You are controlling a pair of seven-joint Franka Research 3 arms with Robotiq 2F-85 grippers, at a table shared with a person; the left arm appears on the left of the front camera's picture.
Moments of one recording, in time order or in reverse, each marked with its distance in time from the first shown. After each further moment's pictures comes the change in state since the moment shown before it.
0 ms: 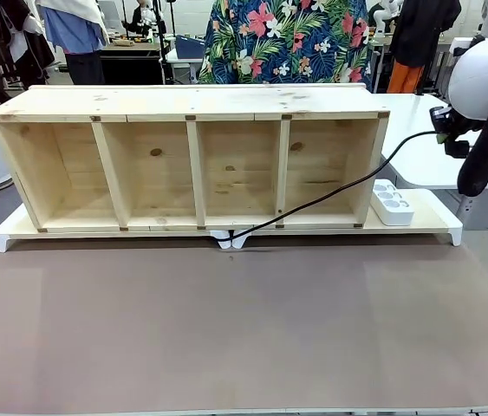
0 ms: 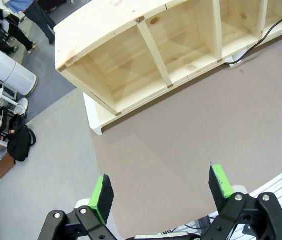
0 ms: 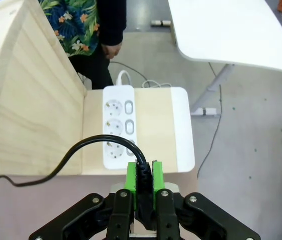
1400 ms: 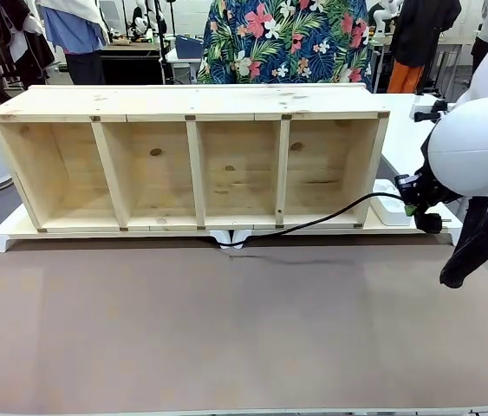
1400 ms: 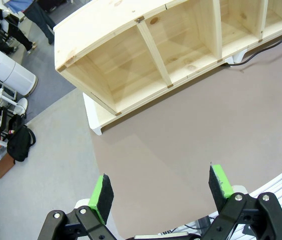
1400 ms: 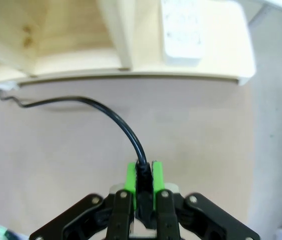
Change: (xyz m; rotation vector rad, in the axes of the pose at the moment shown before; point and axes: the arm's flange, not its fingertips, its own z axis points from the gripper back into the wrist) left arm 0.000 0.000 0.000 0.000 0.000 0.000; right arm -0.138 0.072 0.036 0.064 0.194 -0.014
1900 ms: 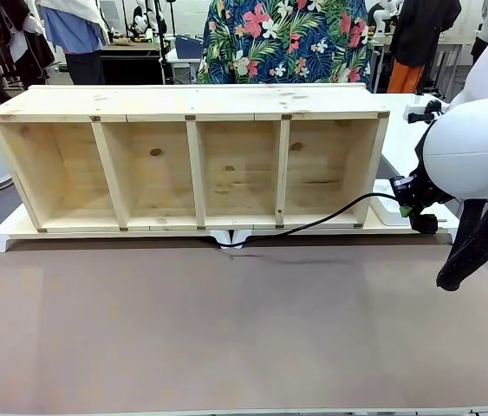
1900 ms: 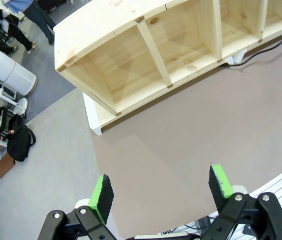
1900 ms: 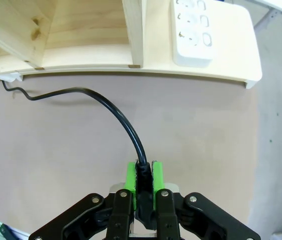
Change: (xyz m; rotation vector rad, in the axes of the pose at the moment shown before) left arm 0.000 0.000 0.000 0.000 0.000 0.000; right arm -0.005 0.026 -0.001 0.006 0.004 0.074
